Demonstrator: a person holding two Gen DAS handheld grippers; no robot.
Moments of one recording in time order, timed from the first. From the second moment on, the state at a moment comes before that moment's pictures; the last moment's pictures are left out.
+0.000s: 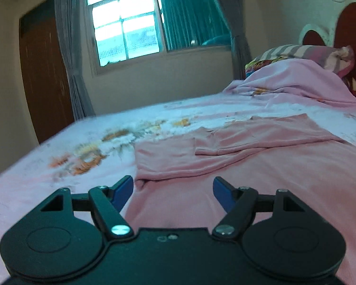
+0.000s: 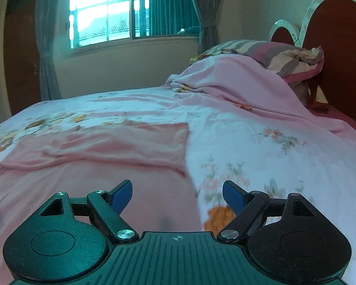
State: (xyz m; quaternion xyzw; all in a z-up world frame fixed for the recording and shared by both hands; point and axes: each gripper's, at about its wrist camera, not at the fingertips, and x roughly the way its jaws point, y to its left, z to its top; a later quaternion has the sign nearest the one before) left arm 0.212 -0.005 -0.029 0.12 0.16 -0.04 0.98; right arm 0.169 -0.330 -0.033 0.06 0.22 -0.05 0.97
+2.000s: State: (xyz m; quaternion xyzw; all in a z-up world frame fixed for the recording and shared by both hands) left arm 0.121 0.045 -0.075 0.07 0.33 -0.02 0.94; right arm 0.043 -0.309 -0.044 0.10 0.24 -0.06 0.96
